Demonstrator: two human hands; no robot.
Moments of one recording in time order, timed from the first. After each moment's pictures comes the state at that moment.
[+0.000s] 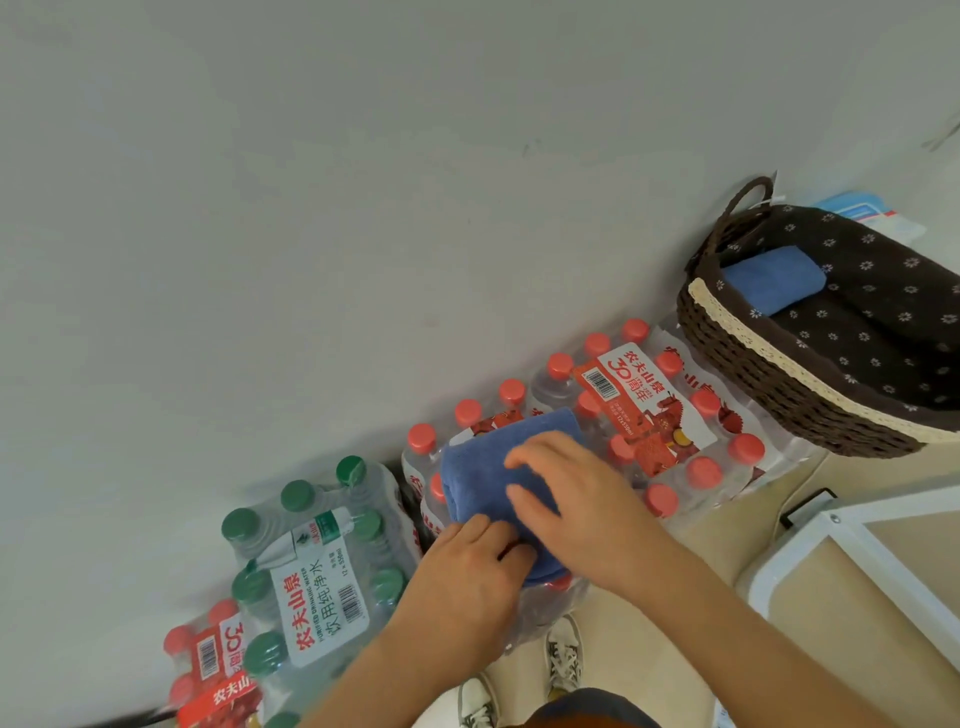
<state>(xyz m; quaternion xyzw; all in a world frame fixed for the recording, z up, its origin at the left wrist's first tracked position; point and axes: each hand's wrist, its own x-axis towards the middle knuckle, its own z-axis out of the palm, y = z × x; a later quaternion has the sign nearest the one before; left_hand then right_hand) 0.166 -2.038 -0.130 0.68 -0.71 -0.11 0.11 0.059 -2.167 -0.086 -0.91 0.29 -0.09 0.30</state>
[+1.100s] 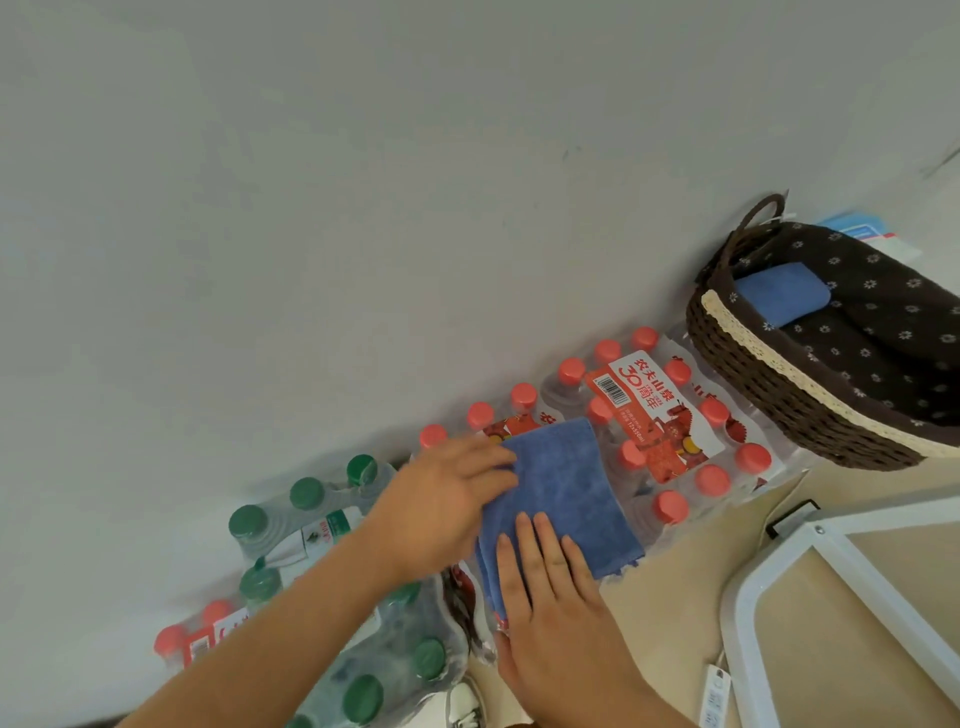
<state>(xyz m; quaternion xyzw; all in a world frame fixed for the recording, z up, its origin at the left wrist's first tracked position) 0.240 -2.073 -0.117 0.62 -0.76 -0.04 0.20 0.040 -2.074 -0.165 -0.95 0.30 -0.01 0.04</state>
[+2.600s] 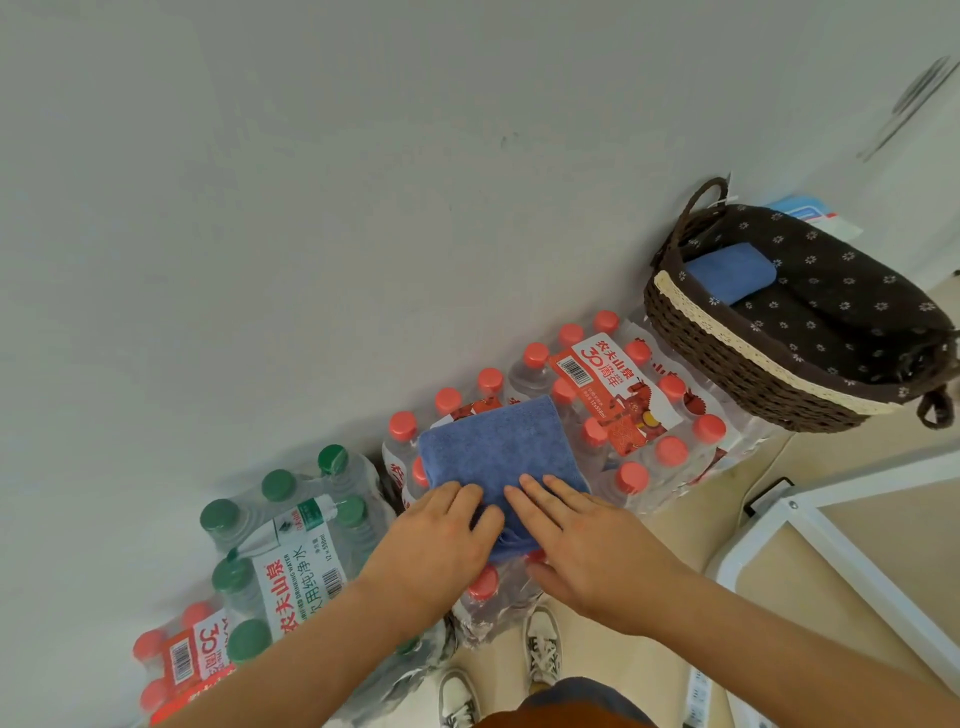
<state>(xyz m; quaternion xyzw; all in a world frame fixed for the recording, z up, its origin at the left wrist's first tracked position) 0.185 -2.041 -0.138 0.64 -0.77 0.06 0.04 0.003 -2.148 -0.140 -0.98 0.17 0.00 0.02</state>
